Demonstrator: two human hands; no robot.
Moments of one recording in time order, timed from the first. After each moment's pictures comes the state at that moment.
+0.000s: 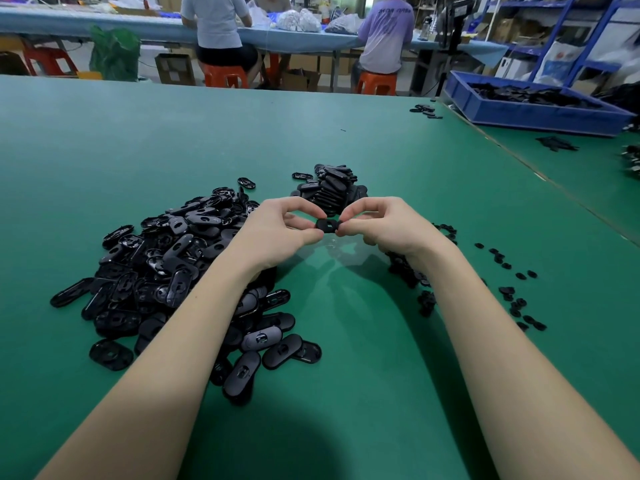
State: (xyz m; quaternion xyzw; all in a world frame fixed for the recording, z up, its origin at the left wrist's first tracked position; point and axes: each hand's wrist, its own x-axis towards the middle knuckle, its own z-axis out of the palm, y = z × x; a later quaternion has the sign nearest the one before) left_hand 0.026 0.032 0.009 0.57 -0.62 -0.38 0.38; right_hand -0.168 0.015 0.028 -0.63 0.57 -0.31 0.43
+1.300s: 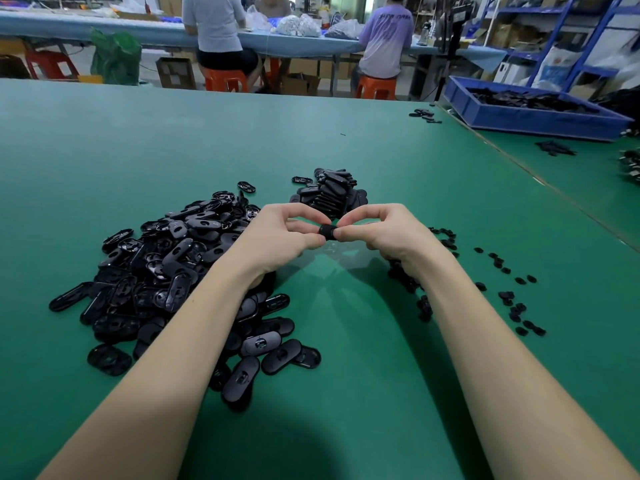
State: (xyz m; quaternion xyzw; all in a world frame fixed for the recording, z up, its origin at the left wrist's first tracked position) left_hand 0.022 0.037 0.015 0.56 -0.60 -0.42 0.39; right_hand -0.168 0.009 0.019 -0.62 0.59 -0.32 0.41
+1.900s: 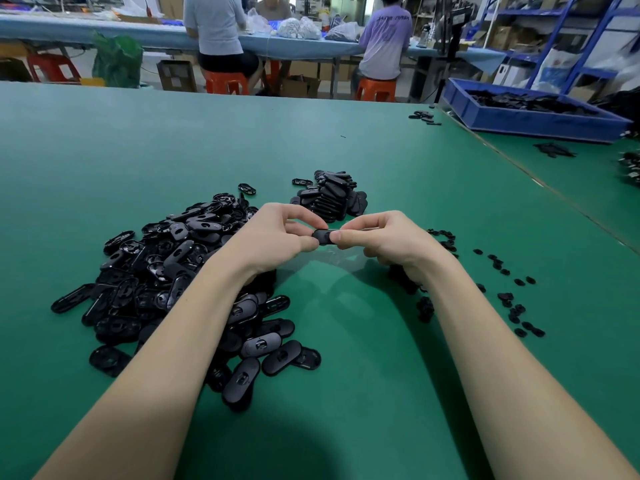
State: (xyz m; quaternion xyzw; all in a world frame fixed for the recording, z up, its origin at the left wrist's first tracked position) left_hand 0.028 0.037 0.022 0.56 -0.63 -0.40 0.35; right_hand -0.173 0.015 0.019 -0.62 0.56 -0.30 0.47
